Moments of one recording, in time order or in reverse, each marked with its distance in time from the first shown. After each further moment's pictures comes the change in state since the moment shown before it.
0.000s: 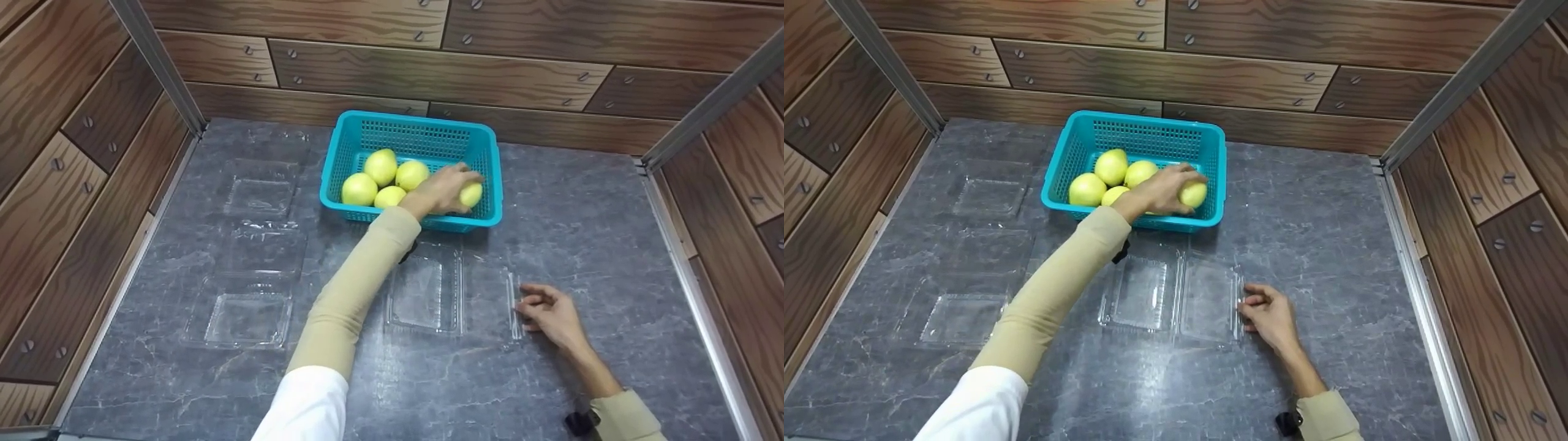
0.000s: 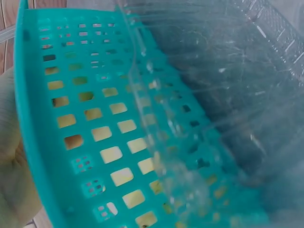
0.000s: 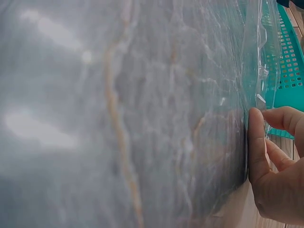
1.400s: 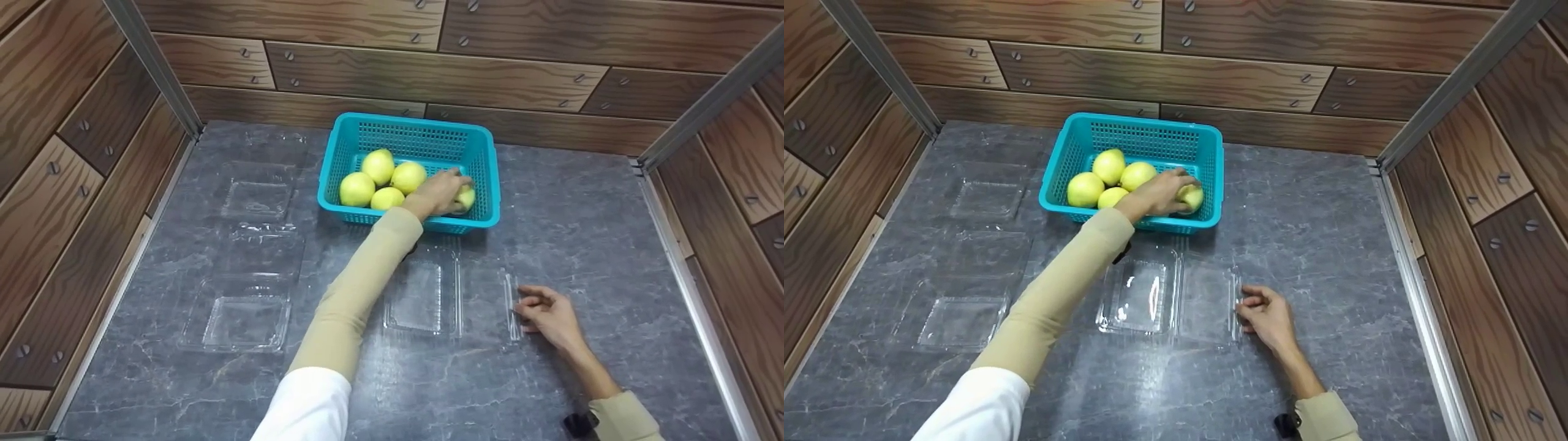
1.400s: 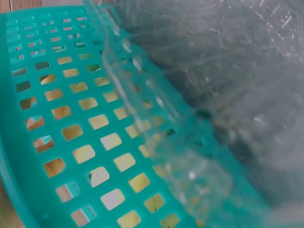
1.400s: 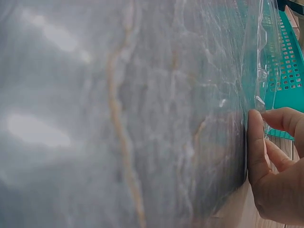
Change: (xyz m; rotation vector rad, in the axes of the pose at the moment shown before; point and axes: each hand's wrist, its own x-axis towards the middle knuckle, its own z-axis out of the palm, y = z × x) left_hand 0.007 -0.007 0.008 0.106 -0.065 -0.050; right_hand -0.002 0.001 0.001 -0.017 0.009 -0.001
